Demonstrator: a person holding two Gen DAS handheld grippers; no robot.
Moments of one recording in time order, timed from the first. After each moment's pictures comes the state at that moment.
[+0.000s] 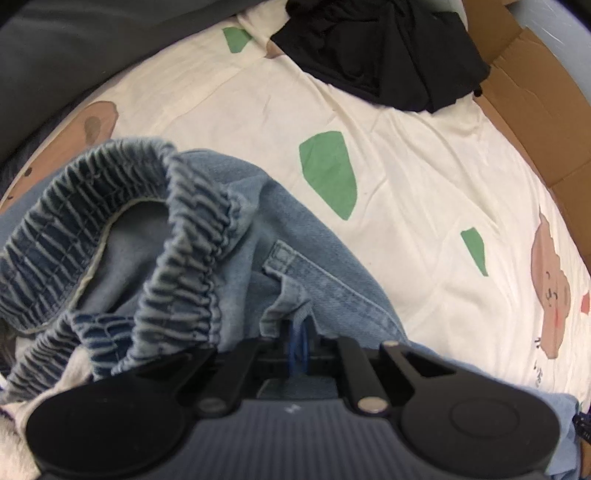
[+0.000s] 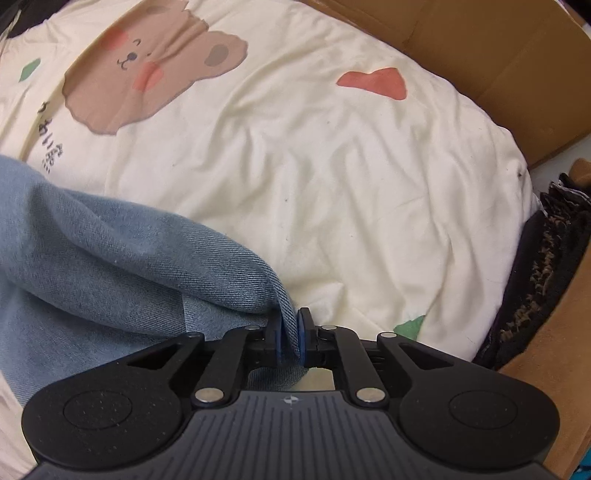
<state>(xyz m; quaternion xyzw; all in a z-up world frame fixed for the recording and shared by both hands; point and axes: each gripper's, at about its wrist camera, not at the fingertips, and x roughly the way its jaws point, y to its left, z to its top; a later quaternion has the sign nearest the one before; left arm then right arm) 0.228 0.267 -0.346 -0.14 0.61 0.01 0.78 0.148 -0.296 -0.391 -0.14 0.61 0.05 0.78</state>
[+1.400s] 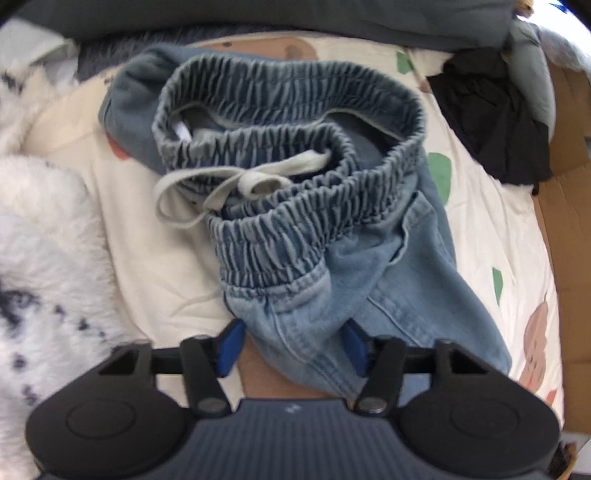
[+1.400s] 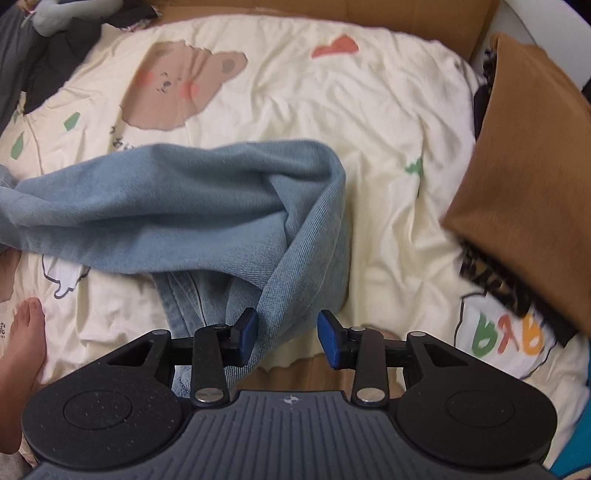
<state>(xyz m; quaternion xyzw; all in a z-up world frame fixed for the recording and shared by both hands) 0.097 0.325 -0.347 -0.34 0.55 0.16 0.74 0.012 -0.288 -0.337 0.04 0.61 0.01 0.79</state>
